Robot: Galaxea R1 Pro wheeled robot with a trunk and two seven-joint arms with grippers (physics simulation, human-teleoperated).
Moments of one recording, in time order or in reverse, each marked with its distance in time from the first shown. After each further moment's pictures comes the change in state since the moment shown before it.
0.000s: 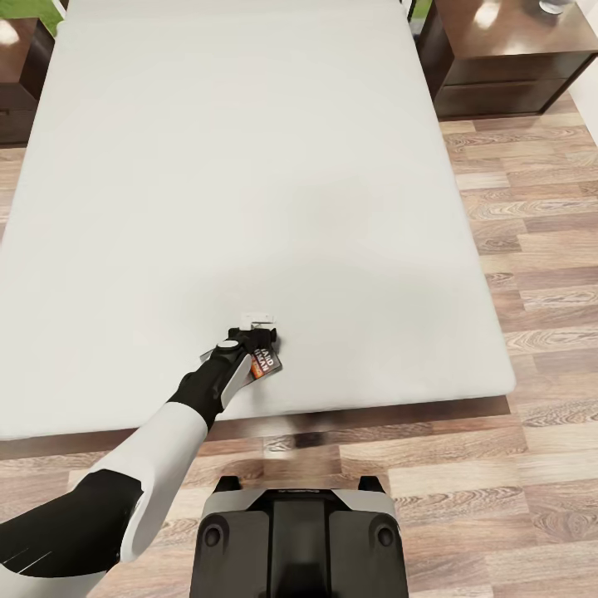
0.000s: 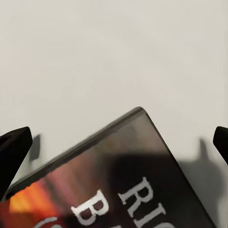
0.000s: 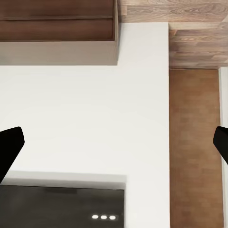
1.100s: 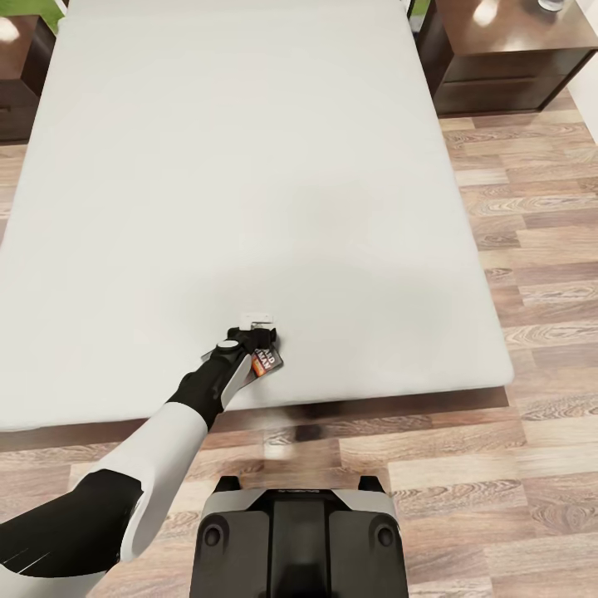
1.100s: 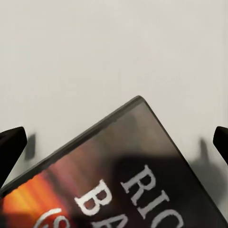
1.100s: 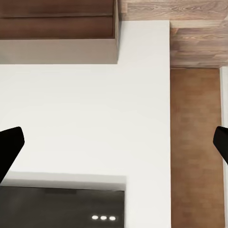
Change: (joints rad) left arm 0.000 0.000 0.000 0.001 -0.005 -0.002 0.001; right arm 0.000 0.000 0.000 0.000 0.000 0.000 0.000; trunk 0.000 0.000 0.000
